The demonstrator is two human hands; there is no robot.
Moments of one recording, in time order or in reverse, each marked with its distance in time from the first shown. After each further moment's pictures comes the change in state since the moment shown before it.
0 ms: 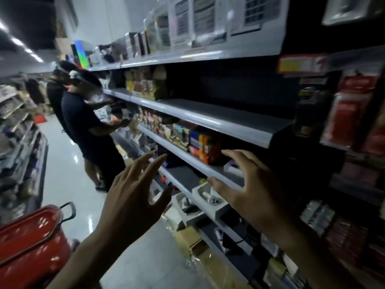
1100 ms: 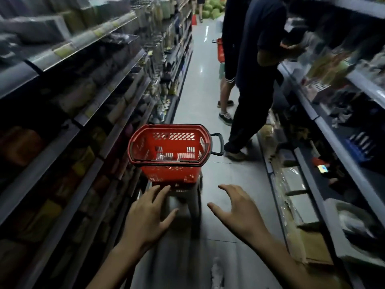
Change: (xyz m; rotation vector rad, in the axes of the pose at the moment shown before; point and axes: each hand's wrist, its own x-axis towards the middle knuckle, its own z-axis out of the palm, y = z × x) left_hand -0.291 -0.550 0.054 0.209 -0.244 -0.917; right_hand 0.017 -0.250 0.649 0.120 -0.928 -0.235
